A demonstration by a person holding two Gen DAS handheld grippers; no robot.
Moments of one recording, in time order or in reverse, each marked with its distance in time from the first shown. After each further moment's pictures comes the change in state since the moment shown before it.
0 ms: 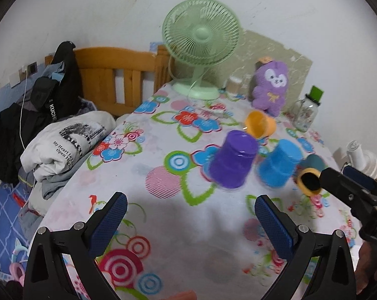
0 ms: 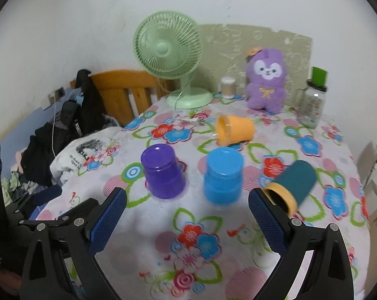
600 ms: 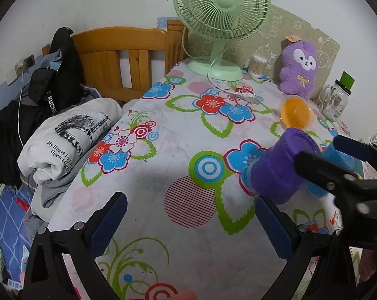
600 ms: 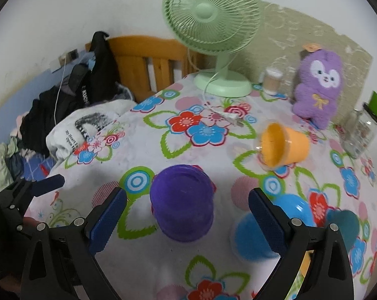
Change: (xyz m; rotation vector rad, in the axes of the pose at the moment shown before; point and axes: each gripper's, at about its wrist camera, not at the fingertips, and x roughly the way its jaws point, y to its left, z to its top) left arm 0.076 0.028 0.025 0.009 0.112 0.063; right arm 0.108 0.039 0.040 -0.175 0.138 0.071
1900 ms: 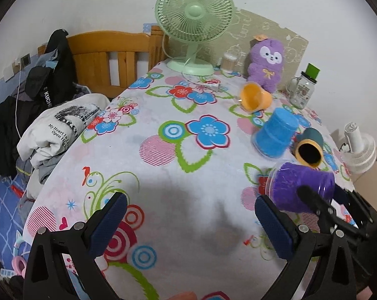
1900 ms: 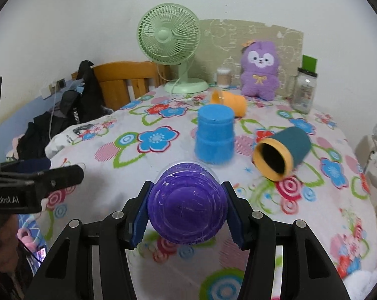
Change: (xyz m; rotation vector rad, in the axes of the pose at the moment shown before) left arm -0.078 -0.034 -0.062 0.023 -0.019 -0.094; right arm -0.108 -0.017 -0.145 0.145 -0.185 -0.119
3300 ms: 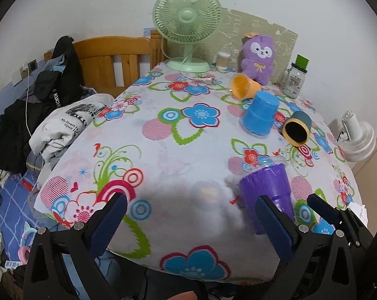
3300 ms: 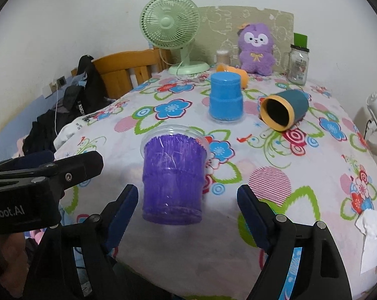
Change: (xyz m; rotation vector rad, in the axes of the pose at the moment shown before) left arm -0.040 -0.024 -0.046 0.028 -0.015 0.046; right arm -0.030 0.026 -0.049 0.087 0.069 0.024
